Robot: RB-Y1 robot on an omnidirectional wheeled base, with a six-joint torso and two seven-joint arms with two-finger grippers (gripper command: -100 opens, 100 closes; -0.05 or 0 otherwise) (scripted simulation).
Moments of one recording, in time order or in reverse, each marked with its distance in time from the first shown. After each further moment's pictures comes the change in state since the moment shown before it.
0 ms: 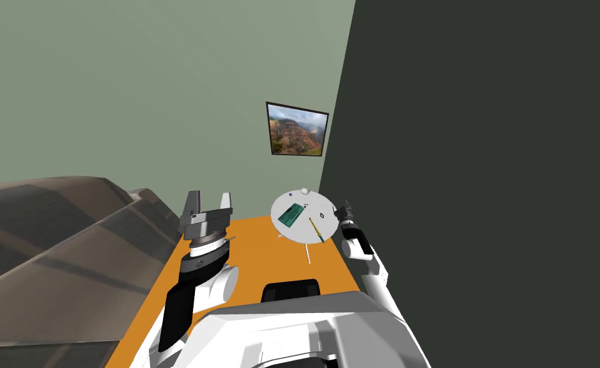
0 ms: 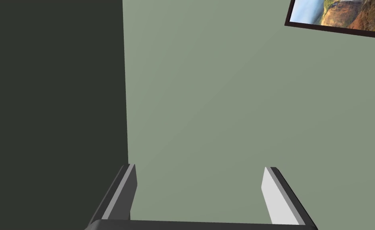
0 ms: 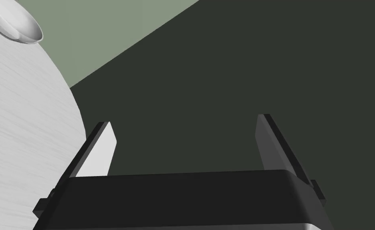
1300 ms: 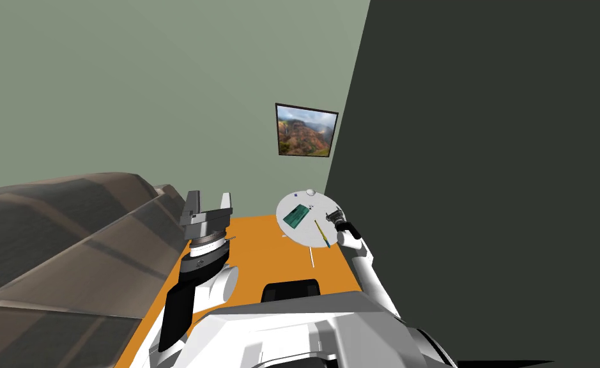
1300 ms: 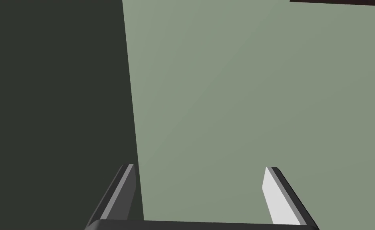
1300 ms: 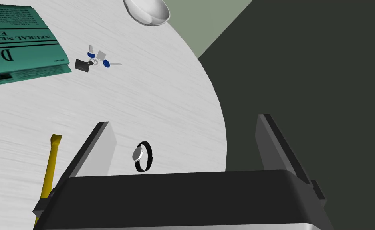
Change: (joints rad) left arm 0.000 0.000 0.000 0.000 0.000 0.000 0.000; right arm -0.198 -0.012 -0.037 0.313 -0.102 0.288 -0.269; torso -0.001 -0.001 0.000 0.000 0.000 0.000
